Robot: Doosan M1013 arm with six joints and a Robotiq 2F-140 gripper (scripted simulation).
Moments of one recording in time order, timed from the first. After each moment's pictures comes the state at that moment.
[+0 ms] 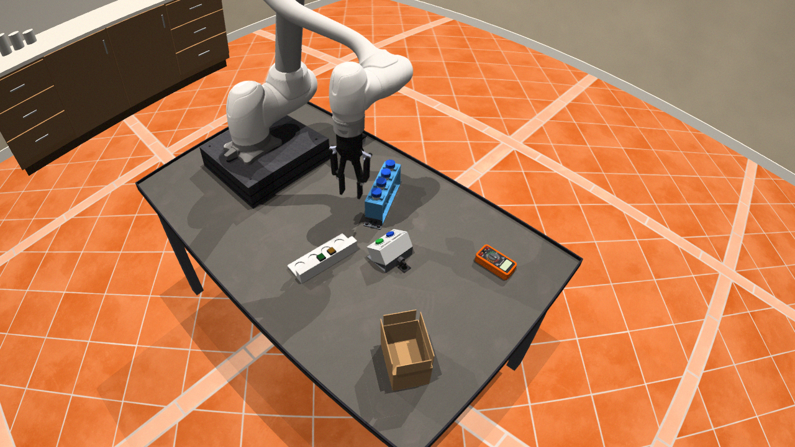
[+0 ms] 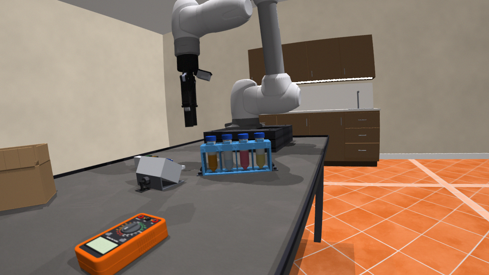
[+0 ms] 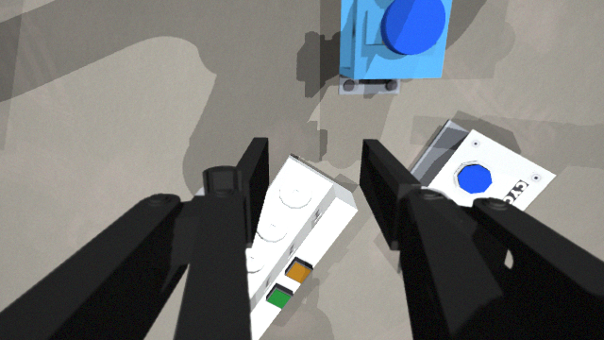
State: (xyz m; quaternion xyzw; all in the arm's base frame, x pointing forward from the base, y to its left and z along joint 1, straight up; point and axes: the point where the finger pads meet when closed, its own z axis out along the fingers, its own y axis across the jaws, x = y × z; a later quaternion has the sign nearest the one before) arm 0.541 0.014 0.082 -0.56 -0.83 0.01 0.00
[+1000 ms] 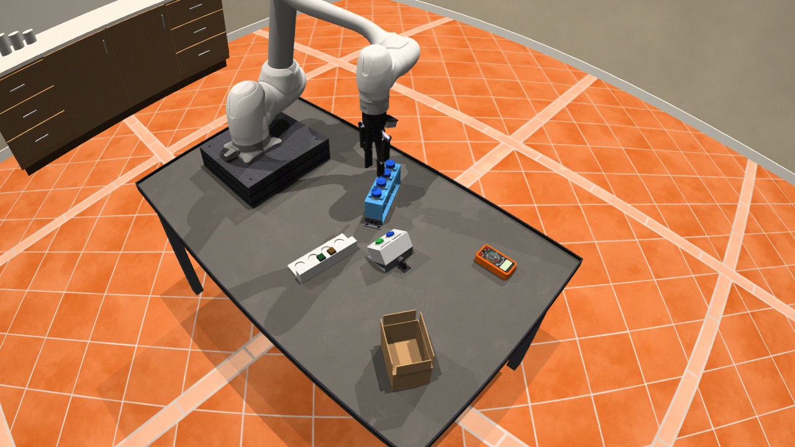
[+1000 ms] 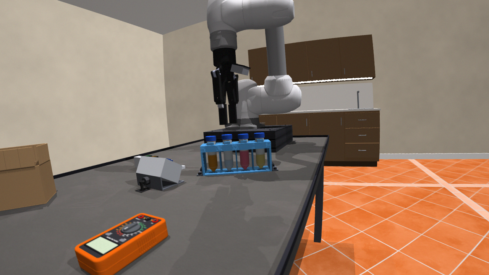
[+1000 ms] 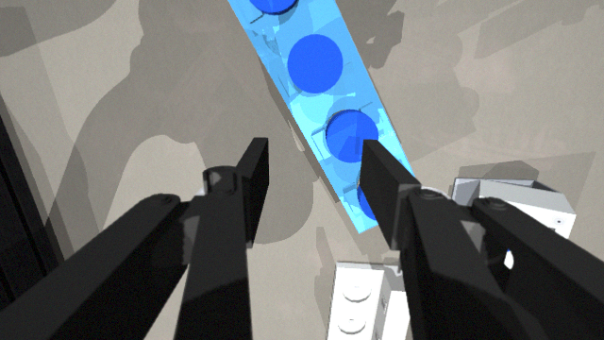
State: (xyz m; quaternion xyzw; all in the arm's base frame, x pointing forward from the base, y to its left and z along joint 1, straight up) arm 0.518 0.148 0.083 -0.74 -0.67 0.00 0.00
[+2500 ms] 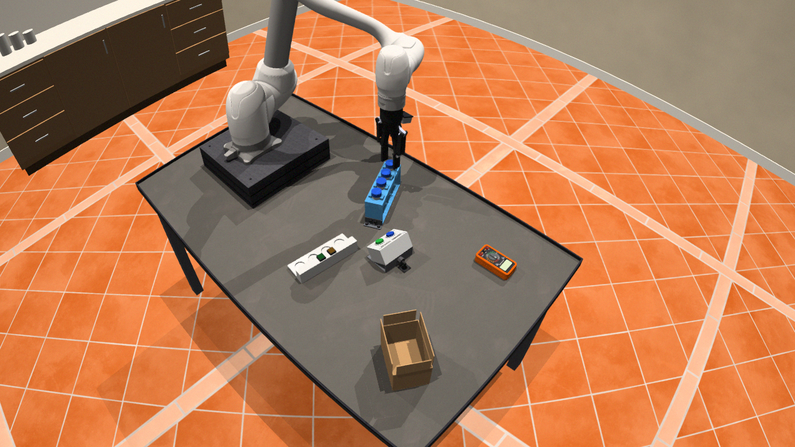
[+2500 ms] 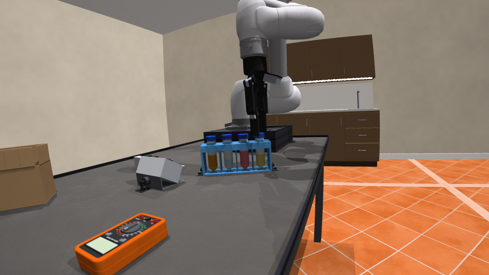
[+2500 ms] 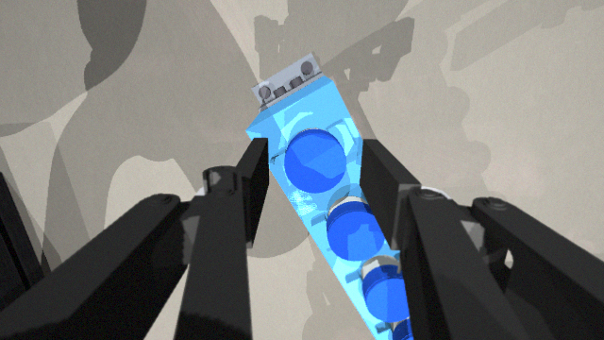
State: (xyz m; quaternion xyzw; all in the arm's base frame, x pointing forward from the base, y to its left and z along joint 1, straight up) arm 0.502 0.247 0.044 -0.74 -0.67 0.00 0.00
